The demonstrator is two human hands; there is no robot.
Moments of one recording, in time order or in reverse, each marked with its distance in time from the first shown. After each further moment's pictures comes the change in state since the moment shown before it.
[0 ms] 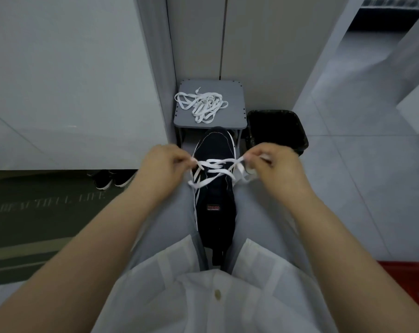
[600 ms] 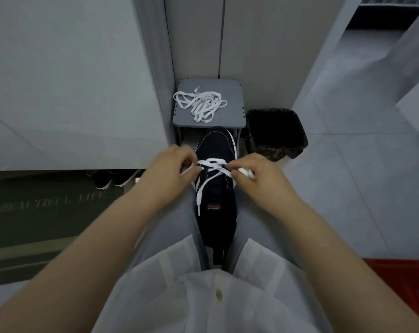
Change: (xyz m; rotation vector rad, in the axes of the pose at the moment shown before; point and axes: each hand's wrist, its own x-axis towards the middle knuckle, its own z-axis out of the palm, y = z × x) left_hand -0.005 -0.001 0.010 -0.035 -0.091 0.055; right_hand -0.008 0.015 0.019 -0.115 -0.163 -0.082
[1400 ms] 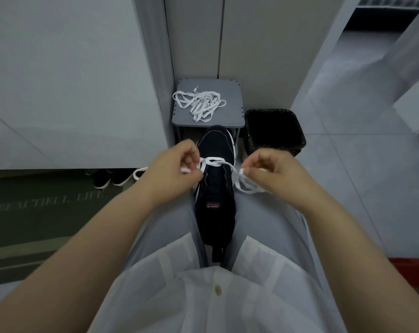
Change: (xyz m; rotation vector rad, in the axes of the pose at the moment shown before) left_hand -0.004 0.011 -0.008 -0.261 -0.077 -0.019; right_hand -0.007 -0.009 -0.031 0.352 -0.081 0.134
